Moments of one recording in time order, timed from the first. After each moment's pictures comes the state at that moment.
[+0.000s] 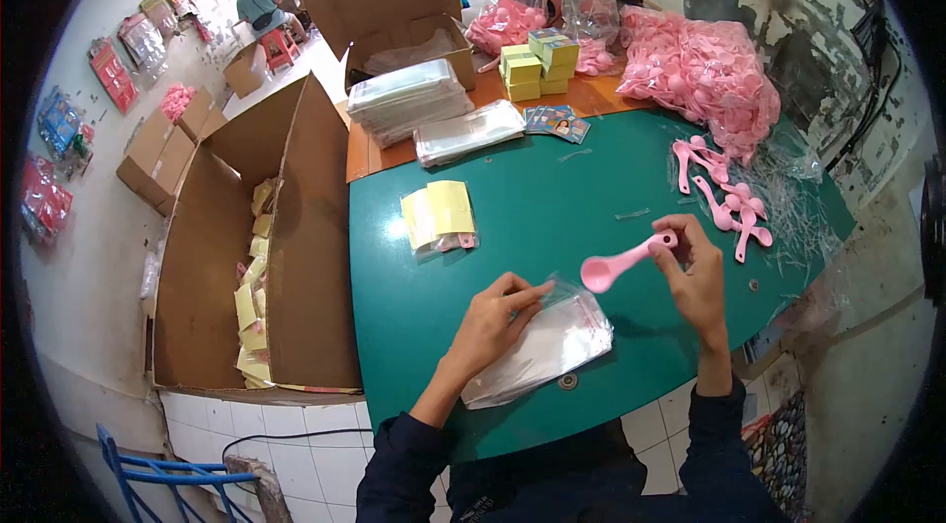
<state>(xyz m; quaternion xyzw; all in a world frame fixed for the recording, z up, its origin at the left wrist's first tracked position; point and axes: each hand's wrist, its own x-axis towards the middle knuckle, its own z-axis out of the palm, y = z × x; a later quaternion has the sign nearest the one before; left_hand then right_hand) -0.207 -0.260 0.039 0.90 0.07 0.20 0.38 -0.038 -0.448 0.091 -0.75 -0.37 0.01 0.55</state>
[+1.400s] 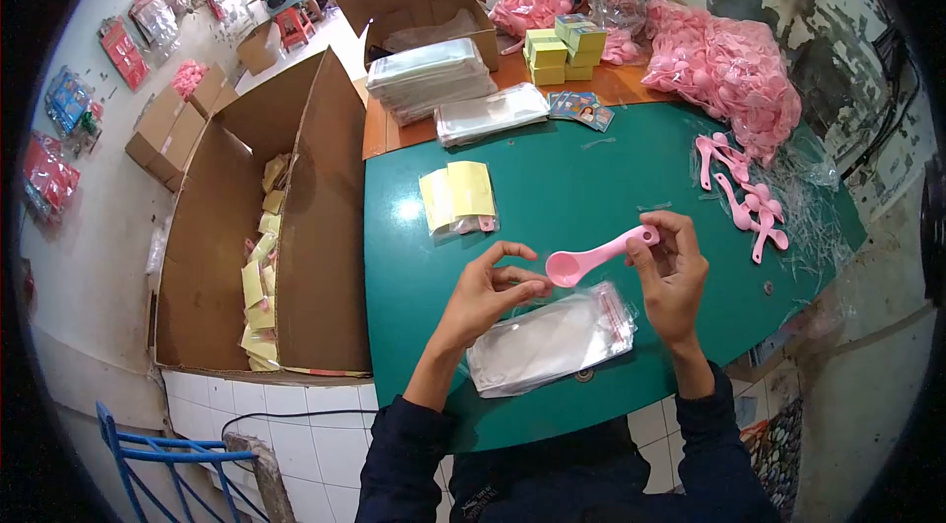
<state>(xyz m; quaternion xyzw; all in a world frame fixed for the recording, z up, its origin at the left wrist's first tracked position) -0.218 -0.234 0.048 0.62 0.17 0.10 0.76 -0.077 -0.402 0.076 -0.66 -0.38 -0.02 0.65</state>
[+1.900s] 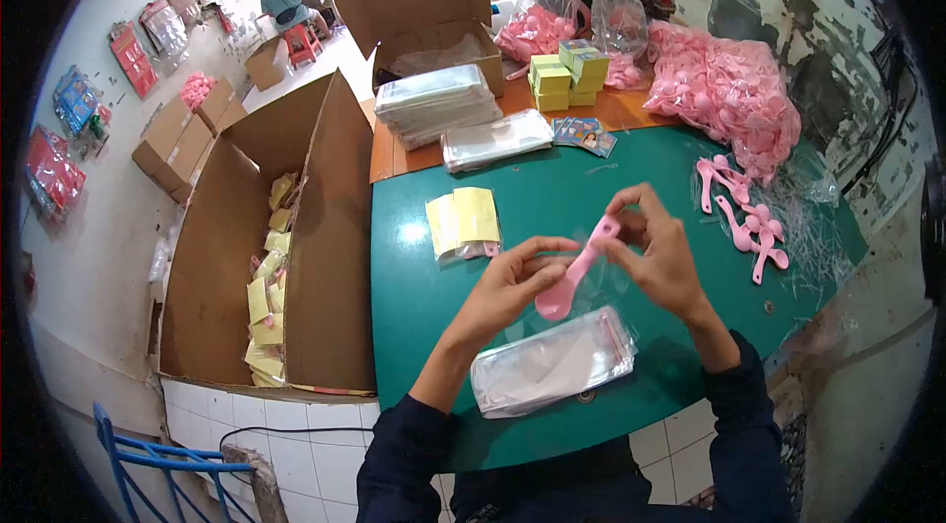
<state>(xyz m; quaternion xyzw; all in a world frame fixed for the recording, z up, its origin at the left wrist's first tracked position) -0.185 -0.231 0.074 0.65 0.05 0.12 0.75 -0.049 -0.372 0.121 -0.67 -0.48 0.14 0.56</state>
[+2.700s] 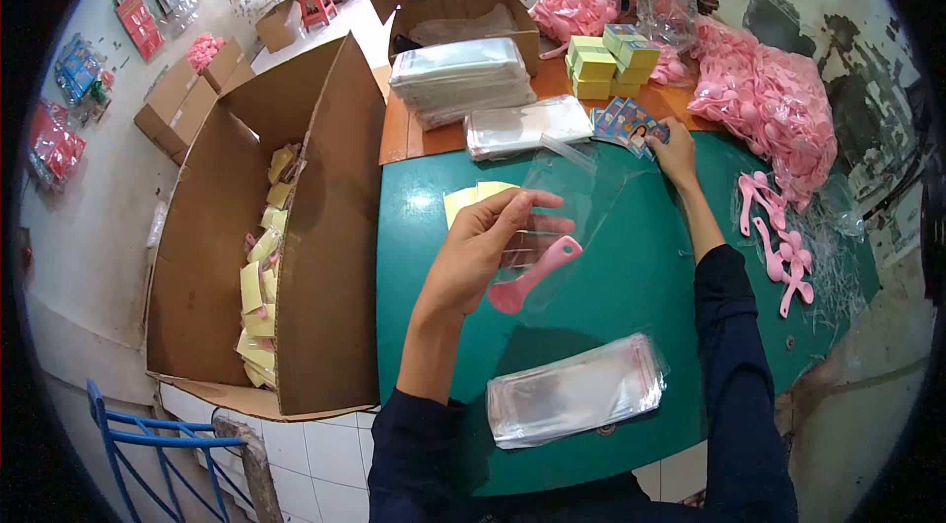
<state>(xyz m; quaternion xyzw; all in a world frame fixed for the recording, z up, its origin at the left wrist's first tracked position) -0.181 -0.163 0.098 0.57 0.16 0.17 0.79 0.187 -0.245 -0.014 -0.84 -0.37 -0.15 0.37</state>
